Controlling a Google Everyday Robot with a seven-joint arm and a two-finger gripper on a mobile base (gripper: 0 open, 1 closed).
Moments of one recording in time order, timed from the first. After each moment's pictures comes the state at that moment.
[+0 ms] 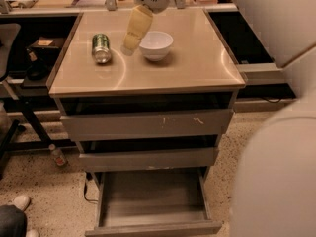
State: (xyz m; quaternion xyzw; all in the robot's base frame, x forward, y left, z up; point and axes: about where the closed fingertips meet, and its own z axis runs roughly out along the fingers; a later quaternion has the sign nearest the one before) arm 0.650 0.034 0.979 -0.59 0.77 0.07 0.24
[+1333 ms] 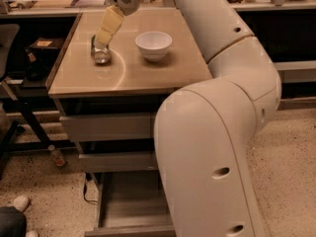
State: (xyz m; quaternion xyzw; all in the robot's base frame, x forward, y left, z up) arm 0.711 0.120 0.952 -0.62 0.72 0.17 0.25
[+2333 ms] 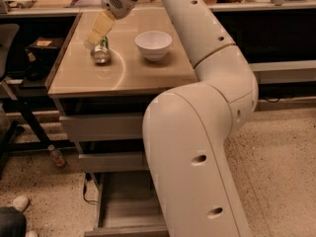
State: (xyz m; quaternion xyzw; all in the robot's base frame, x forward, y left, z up) arm 0.733 0.150 0.938 -0.61 0.71 0.21 0.27
